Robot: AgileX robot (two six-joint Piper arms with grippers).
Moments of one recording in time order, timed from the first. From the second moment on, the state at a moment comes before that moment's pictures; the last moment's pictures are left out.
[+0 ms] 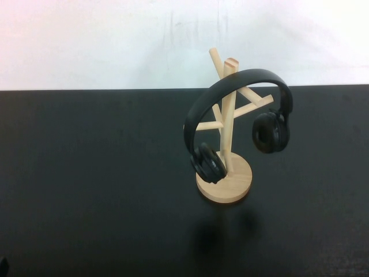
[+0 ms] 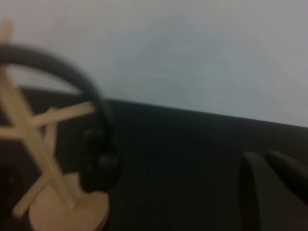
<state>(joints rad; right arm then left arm) 0.28 0.79 -0.59 -0.22 0.19 0.20 -0.18 -0.02 0.02 0.15 0.38 -0.20</state>
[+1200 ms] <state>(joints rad) 0.50 1.32 -0.86 -0.28 0.05 0.08 -0.18 -0.02 0.02 0.15 0.38 -0.20</state>
